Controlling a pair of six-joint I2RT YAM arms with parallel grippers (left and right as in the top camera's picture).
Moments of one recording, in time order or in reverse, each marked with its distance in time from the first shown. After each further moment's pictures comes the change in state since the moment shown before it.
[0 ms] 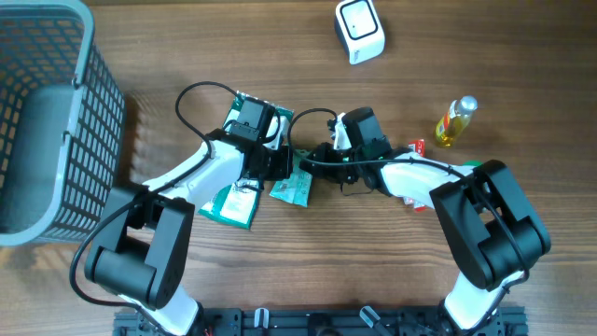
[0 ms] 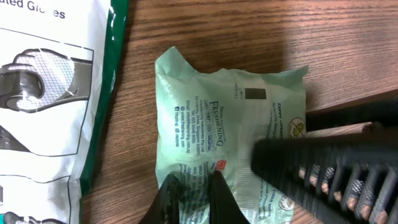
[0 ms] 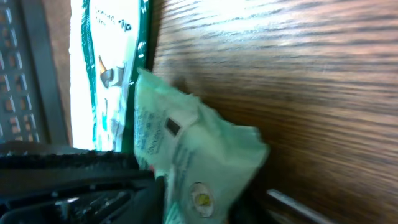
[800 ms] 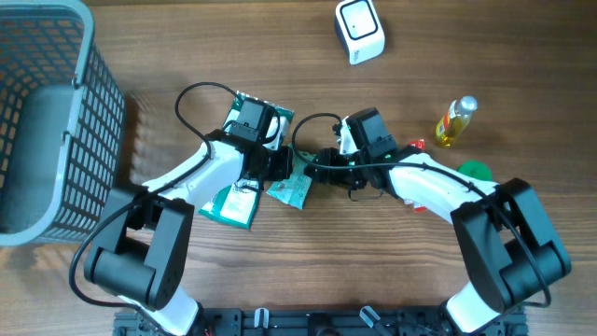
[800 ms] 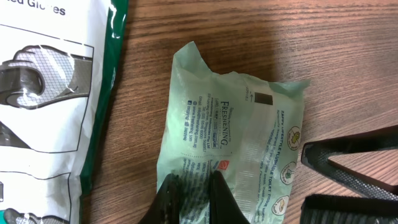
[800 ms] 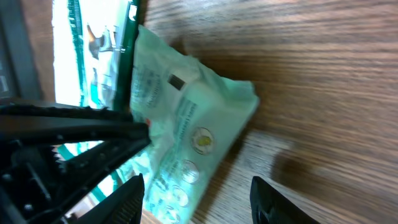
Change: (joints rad) left arm 0.000 -0.004 -0.004 0.000 0.000 0.000; right arm -0.001 -0.113 0.006 -0.224 0.033 -0.088
